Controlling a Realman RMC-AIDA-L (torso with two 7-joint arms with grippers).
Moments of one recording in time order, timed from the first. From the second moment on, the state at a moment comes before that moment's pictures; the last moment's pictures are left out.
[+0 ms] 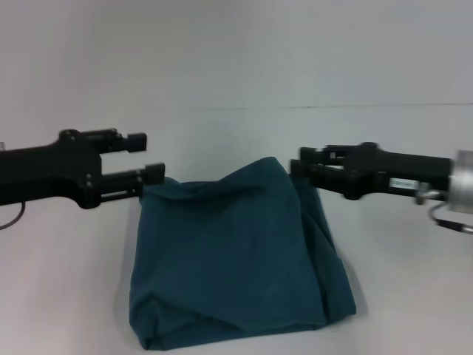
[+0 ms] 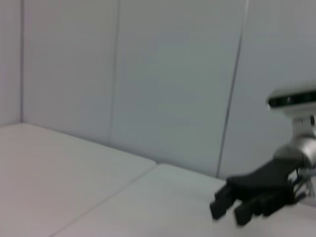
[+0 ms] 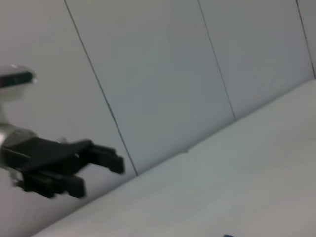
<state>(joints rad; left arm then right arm) -0.46 -2.09 0.66 1.08 1.89 1.73 -1.61 0.55 2.08 -0.91 -0.75 -1.74 -1.43 1.64</state>
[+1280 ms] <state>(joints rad) -0.38 -2.15 0.58 1.07 1.84 1.69 -1.49 0.86 2.10 -1.43 -0.54 -1.78 -0.94 2.07</state>
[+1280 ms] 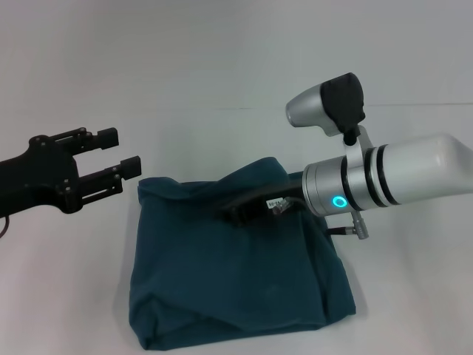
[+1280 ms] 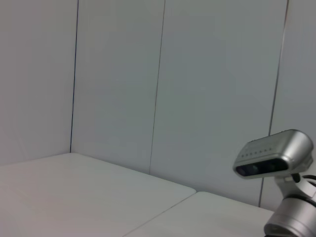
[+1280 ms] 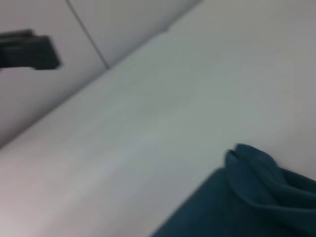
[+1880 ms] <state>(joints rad) -0.34 -2.17 0.59 1.06 1.84 1.70 -1.49 0.91 2.10 -1.44 -0.45 -1.86 -0.75 2.17</state>
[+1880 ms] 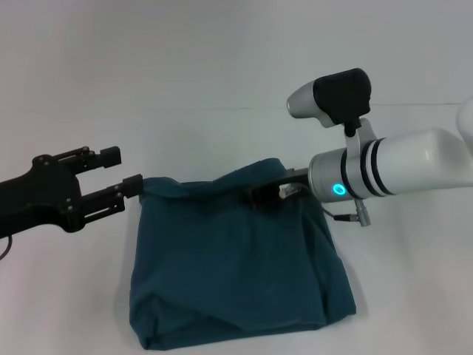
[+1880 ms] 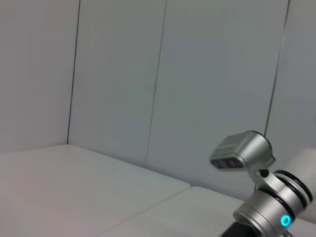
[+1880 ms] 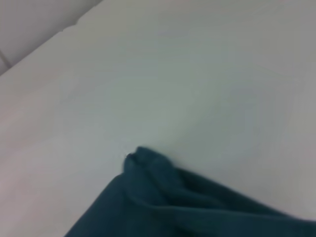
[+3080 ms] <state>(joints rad) -0.28 -2.16 0.52 0.91 1.79 1.69 -1.31 0.82 2.10 -1.43 -0.66 -1.67 -0.83 1.96</state>
